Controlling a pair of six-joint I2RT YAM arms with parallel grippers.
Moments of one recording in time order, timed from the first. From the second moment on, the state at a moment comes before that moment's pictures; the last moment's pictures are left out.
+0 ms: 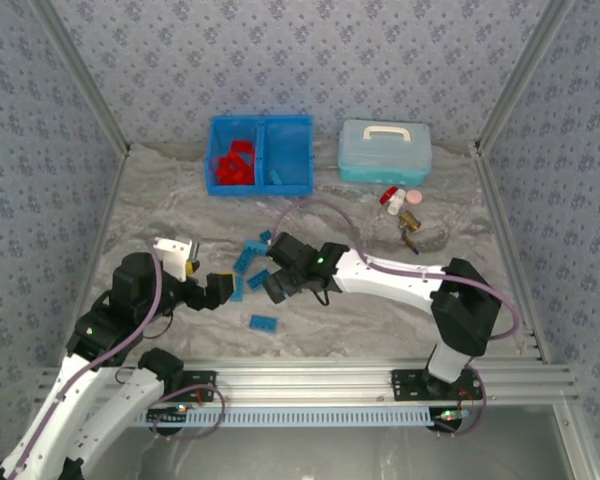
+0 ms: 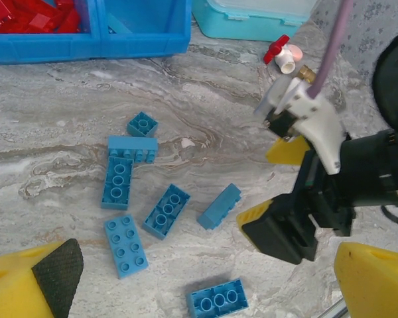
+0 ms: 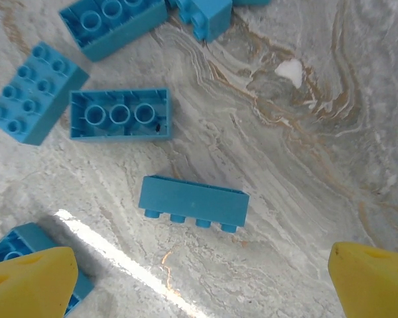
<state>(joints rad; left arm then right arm) -0.49 0.51 0.78 -0.80 0.16 -0.30 1.04 1.70 1.22 -0.61 0.19 0.38</state>
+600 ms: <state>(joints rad) -0.49 0.52 0.78 -0.81 0.14 -0.30 1.04 1.97 1.32 -0.60 0.20 0.48</state>
